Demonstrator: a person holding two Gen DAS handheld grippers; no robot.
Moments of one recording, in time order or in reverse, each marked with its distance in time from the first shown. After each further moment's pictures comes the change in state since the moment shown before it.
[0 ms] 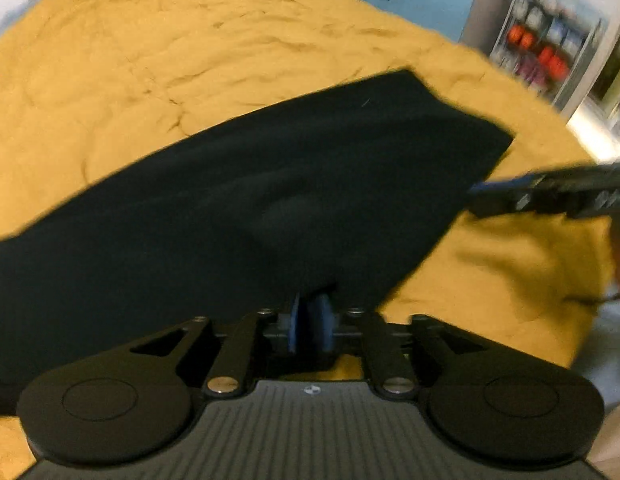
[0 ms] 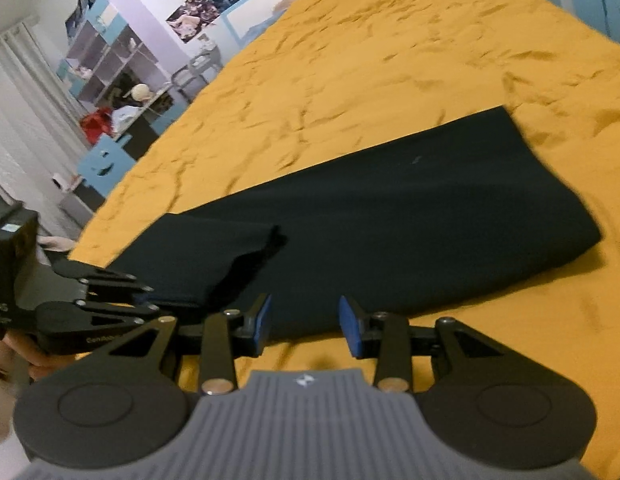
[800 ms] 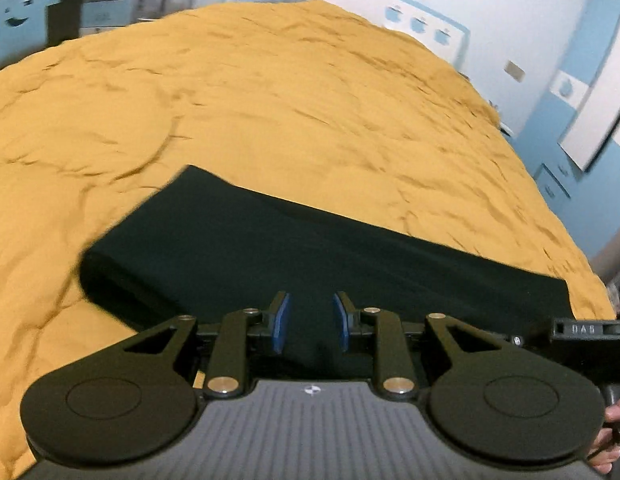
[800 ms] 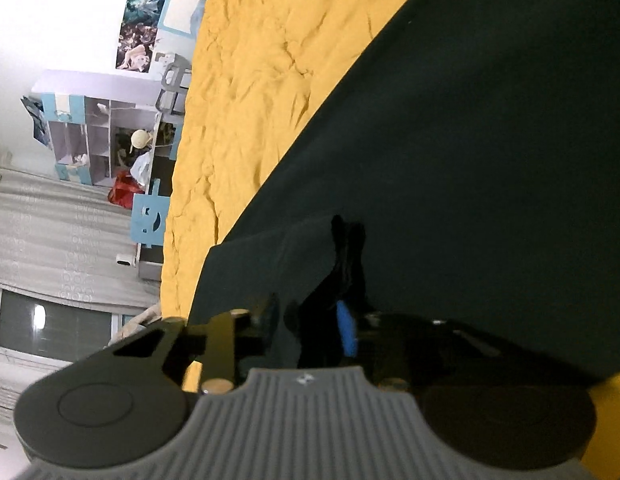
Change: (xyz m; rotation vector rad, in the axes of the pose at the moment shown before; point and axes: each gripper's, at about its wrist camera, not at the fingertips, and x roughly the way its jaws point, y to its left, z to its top) left arm -0.063 0.093 -0.058 -0.631 -0.344 0.302; right arm 0.135 0.003 0.021 0.505 0.168 0.228
